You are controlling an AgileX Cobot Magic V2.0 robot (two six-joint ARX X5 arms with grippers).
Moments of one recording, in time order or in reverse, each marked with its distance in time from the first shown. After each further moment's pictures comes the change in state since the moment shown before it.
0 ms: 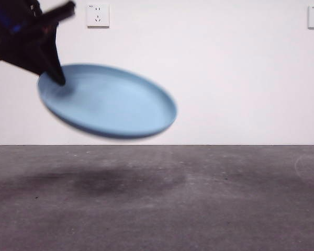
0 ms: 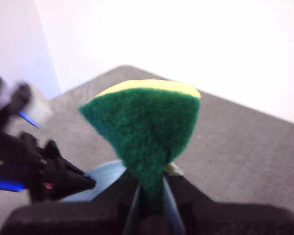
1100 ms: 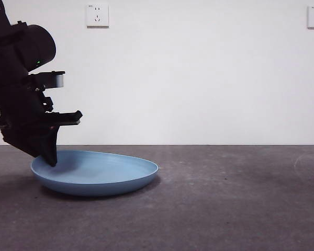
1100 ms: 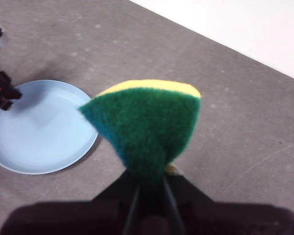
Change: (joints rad) left arm 0.102 0.405 0.005 0.138 -0.062 0.099; right arm -0.018 -0.226 0.000 -0.585 0.263 0.002
